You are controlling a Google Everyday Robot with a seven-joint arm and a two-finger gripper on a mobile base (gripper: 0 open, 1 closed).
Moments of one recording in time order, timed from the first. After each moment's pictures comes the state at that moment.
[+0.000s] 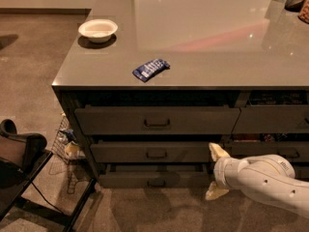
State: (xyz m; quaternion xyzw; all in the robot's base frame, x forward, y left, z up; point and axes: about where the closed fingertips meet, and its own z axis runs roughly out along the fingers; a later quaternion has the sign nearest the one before) arm 0.492 -0.216 0.545 -0.64 0.71 -0.09 0.29
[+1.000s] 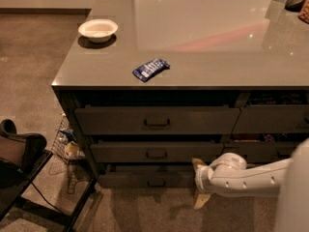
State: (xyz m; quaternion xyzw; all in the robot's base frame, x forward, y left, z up) arm 0.507 -0.188 0.416 -0.67 0.71 -0.05 0.20
